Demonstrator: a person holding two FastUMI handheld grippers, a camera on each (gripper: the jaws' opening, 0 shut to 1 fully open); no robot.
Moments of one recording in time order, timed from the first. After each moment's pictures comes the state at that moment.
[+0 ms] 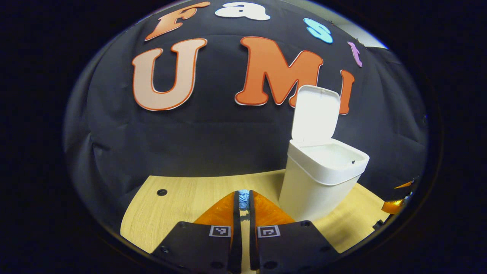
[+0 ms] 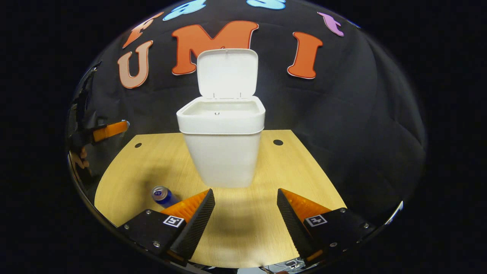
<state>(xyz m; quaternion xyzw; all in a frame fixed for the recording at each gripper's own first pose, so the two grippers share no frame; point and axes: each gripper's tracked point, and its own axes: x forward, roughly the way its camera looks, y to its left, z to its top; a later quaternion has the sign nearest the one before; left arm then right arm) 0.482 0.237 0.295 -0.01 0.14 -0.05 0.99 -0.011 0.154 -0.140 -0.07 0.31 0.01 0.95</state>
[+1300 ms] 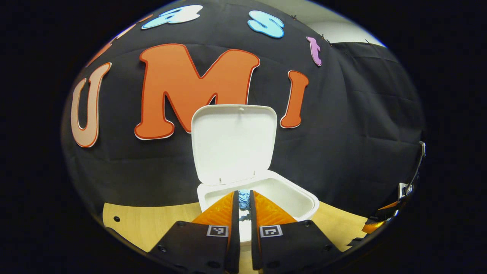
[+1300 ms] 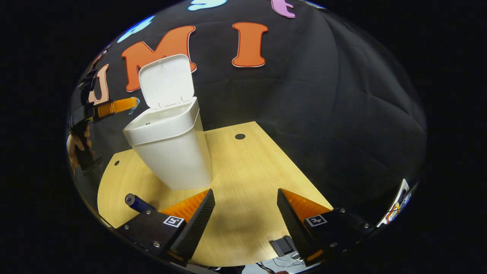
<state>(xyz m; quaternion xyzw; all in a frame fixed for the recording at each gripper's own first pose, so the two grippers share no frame) 0.564 0.028 0.358 0.01 0.10 -0.20 0.97 -0.015 0.035 -0.146 0.00 0.33 -0.08 0.94</state>
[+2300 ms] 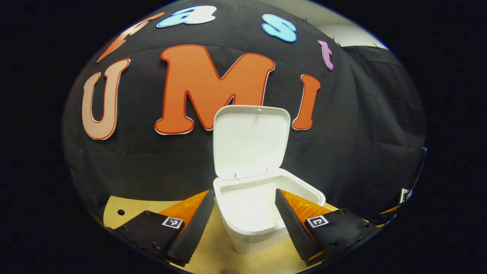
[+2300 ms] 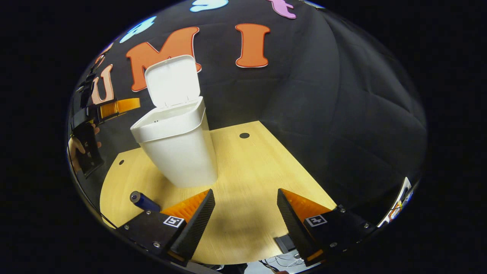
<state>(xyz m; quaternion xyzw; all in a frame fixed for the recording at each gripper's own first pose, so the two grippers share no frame) 0.544 0.077 0.362 0.00 0.10 -0.14 0.99 -0.024 0.059 -0.147 0.00 0.32 -0.06 0.95</state>
